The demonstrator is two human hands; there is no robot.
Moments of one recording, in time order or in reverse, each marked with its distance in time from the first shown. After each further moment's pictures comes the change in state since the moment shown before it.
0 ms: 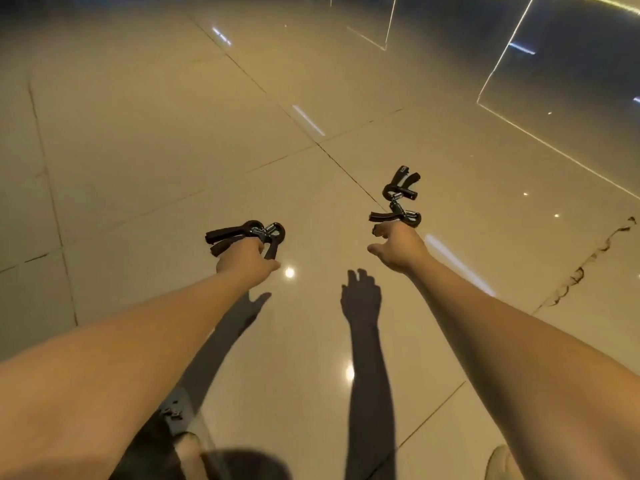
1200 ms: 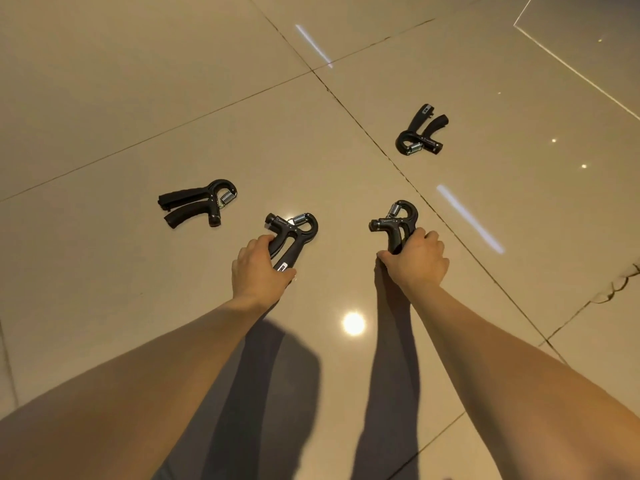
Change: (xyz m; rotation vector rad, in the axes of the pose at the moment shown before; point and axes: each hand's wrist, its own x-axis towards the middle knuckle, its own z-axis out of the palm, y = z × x) left_hand 0.058 0.003 0.158 -0.177 0.091 -0.022; right_hand 0.066 0.095 0.110 -0.196 0.117 0.361
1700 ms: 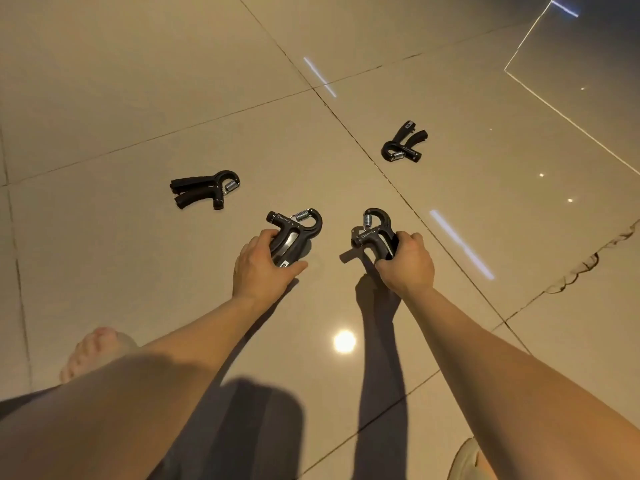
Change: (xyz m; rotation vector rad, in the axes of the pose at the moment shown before) left_hand -0.086 0.027 -0.012 -0.230 0.105 0.077; right_hand -0.060 0.040 -0.035 0.224 -0.017 -0.183
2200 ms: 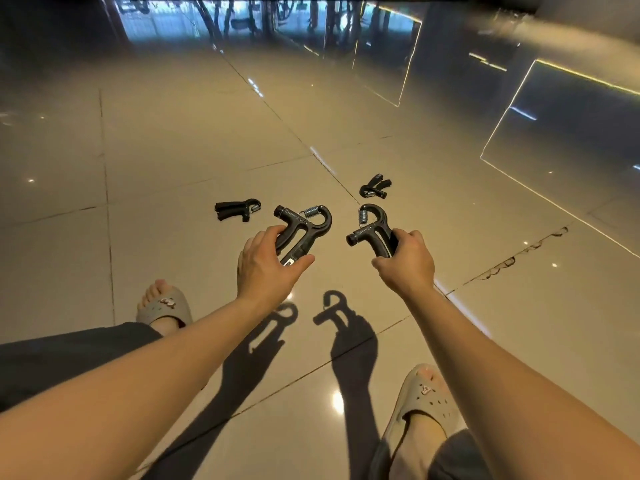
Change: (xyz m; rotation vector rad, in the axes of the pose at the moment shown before) left_hand -0.223 0.091 -0.097 -0.010 0.258 0.230; right_hand -0.218 0.013 -0.135 0.133 0.231 -0.186
